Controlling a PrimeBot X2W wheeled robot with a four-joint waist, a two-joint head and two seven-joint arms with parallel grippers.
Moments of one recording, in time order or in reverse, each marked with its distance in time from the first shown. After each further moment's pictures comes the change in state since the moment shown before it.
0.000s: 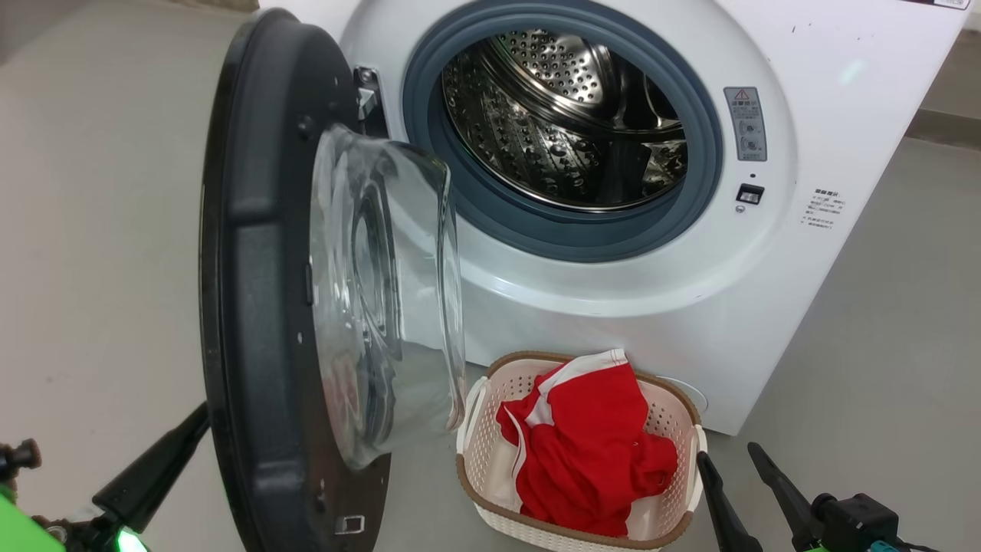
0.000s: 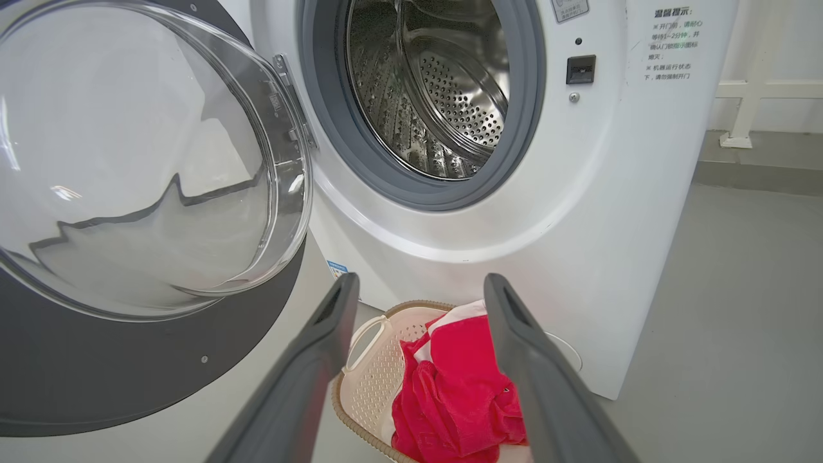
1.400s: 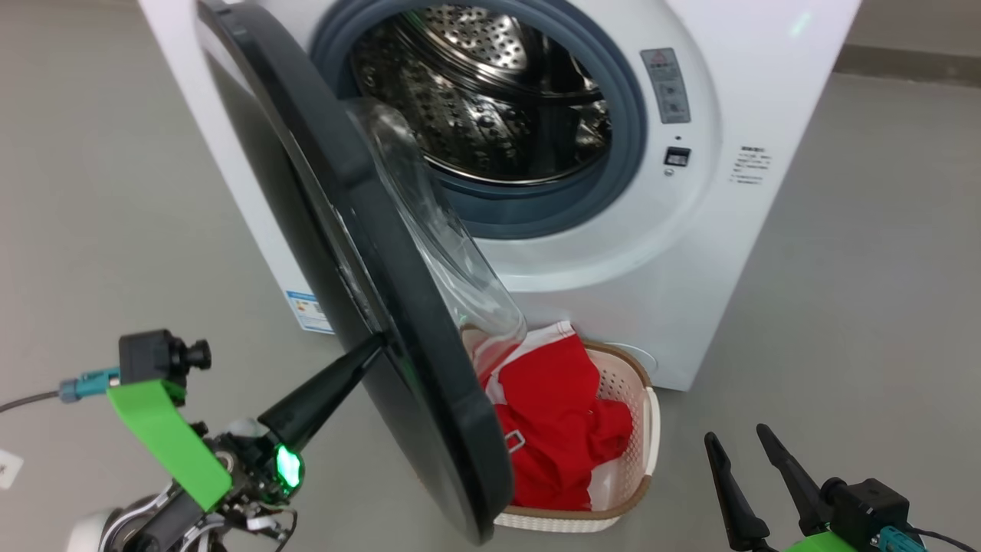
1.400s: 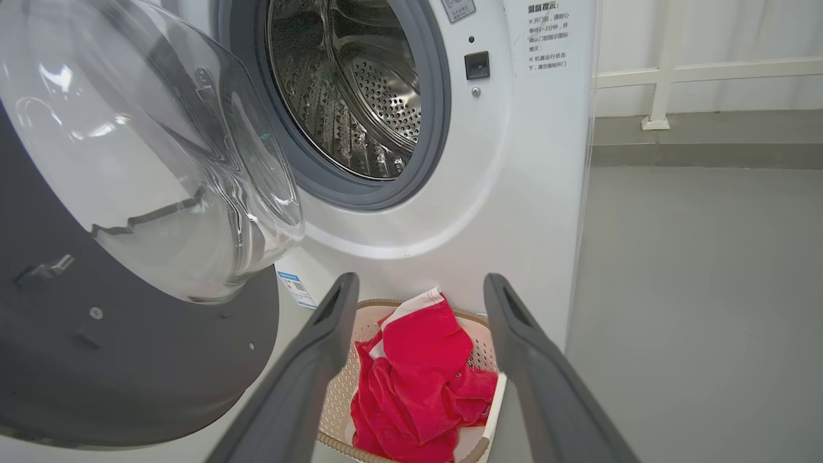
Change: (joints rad) left arm -0.194 -0.330 -0.056 -0.039 0.240 0.000 0.224; right arm -0.025 0.000 -0.022 -0.007 -0.002 0.000 0.000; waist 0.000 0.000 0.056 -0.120
